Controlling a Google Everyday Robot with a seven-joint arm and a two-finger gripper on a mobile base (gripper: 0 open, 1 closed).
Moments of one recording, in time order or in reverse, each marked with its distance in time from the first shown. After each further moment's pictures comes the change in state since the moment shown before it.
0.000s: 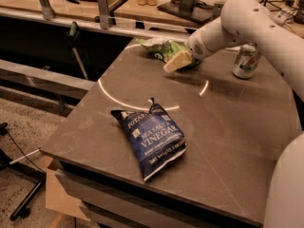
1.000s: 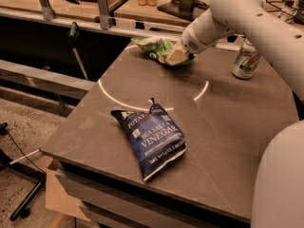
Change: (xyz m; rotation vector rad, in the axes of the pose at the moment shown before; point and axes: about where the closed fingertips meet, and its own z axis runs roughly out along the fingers) arm -0.014 0.007 -0.004 -0.003 0.098 -0.134
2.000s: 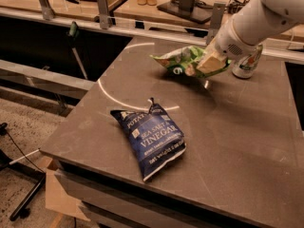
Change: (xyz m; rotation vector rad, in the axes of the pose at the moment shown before) arm 0.049 0.062 -0.121 -0.042 0.121 -0.106
